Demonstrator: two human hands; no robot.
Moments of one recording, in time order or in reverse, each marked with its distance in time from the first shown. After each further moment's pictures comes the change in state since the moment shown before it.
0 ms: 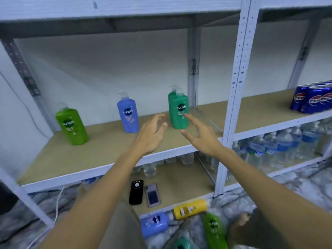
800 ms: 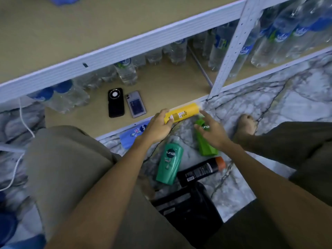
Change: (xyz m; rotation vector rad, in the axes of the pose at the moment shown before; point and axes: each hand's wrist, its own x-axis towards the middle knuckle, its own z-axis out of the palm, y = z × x) left_hand -0.128 -0.188 0.275 -0.041 -0.600 -0.483; right_hand -0.212 0.217 0.177 0.107 -0.354 0.719
